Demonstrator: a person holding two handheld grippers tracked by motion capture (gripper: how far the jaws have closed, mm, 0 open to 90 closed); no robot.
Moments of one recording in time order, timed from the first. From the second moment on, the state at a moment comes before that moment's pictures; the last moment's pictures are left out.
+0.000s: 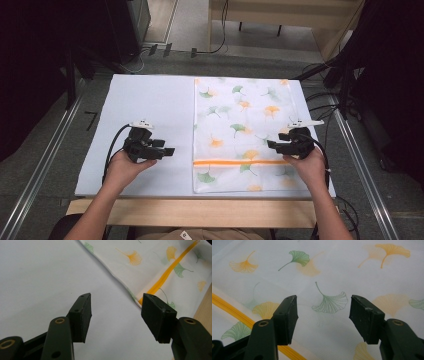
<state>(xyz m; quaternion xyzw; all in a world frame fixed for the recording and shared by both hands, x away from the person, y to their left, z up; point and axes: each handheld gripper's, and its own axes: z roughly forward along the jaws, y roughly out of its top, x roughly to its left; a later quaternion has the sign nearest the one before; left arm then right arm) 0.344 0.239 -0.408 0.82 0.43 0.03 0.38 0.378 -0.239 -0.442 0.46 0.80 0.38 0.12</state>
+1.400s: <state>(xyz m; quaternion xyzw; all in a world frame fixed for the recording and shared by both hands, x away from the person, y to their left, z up) 0.352 0.221 -0.418 0.83 0.44 0.01 0.36 0.379 -0.242 -0.451 0.46 0.80 0.37 0.12</state>
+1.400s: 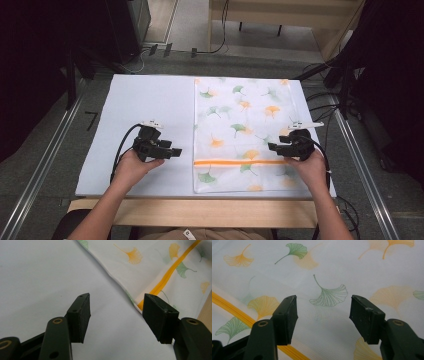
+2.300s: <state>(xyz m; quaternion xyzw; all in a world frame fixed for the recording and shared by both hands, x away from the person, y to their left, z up) 0.370 0.172 -0.437 0.85 0.42 -0.01 0.33 0.360 -0.280 -0.456 0.51 0.77 0.35 0.14</state>
